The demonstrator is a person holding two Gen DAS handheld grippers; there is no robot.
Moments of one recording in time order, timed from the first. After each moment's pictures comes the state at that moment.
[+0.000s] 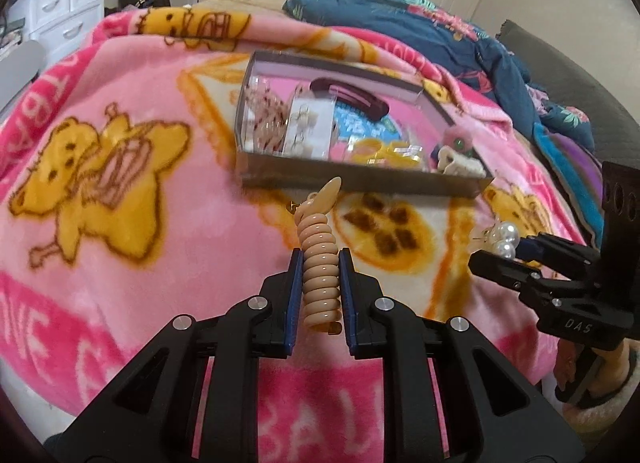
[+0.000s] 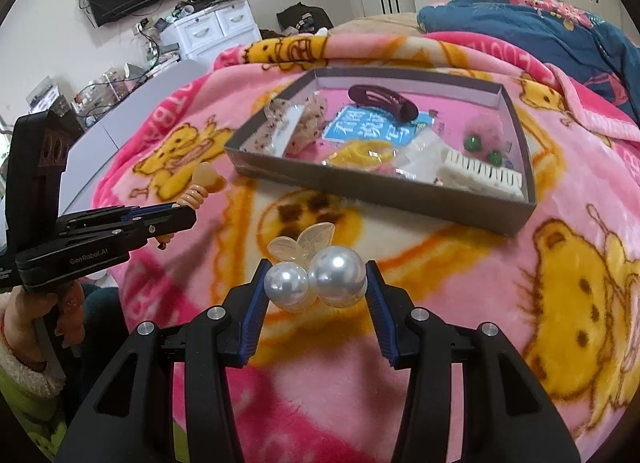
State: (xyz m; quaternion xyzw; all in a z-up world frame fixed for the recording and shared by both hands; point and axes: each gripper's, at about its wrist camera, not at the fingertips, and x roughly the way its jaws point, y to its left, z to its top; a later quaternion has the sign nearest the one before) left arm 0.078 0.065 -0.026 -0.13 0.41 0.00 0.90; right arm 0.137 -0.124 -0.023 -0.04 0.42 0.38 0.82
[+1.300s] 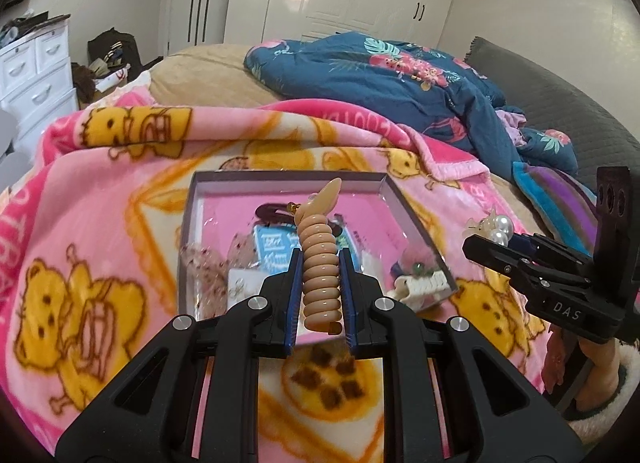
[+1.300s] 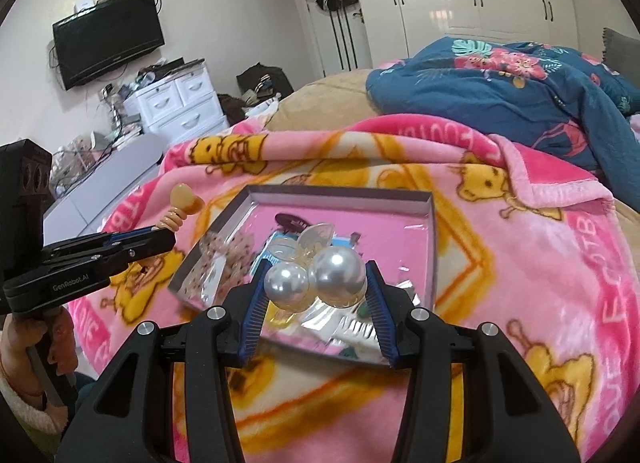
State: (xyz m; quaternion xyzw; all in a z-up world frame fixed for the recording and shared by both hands) left arm 0.176 0.043 0.056 -0.09 0.35 -0.04 0.93; right arm 0.231 -0.159 0.056 0.01 0.35 0.32 0.88
